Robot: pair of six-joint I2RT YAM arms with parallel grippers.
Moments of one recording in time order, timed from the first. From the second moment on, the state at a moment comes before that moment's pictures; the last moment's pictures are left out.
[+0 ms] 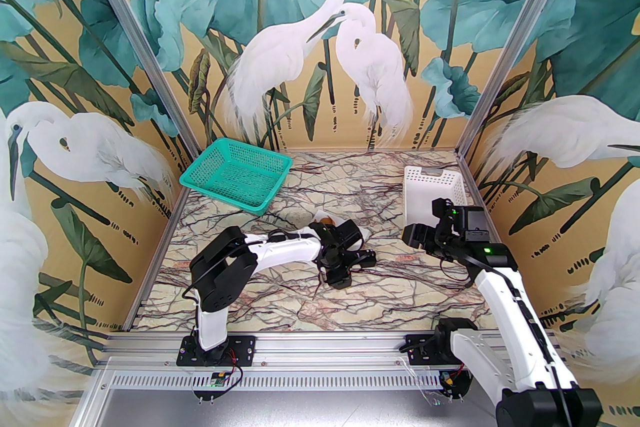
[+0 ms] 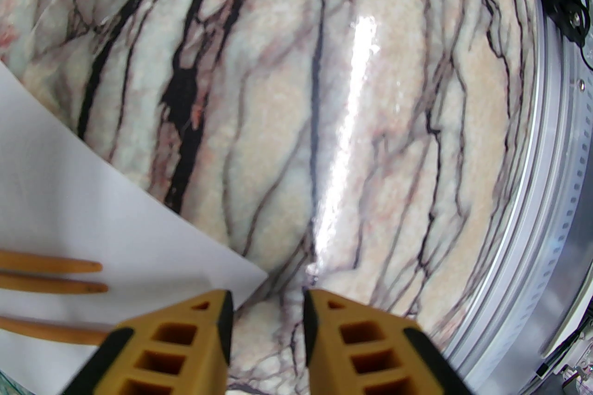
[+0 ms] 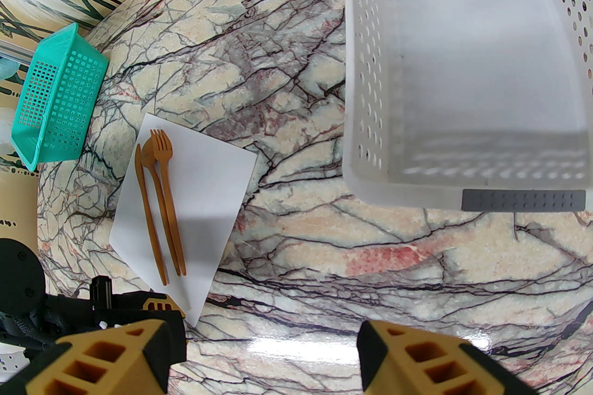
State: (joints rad) left arm -0.99 1.93 1.30 -0.73 0.24 0.35; right arm -0.03 0.90 0.77 -0.78 -0.44 0.33
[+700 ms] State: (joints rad) left arm -0.99 1.98 1.34 -0.75 0.23 0.34; right arm -0.03 0.90 0.77 -0.78 -0.44 0.33
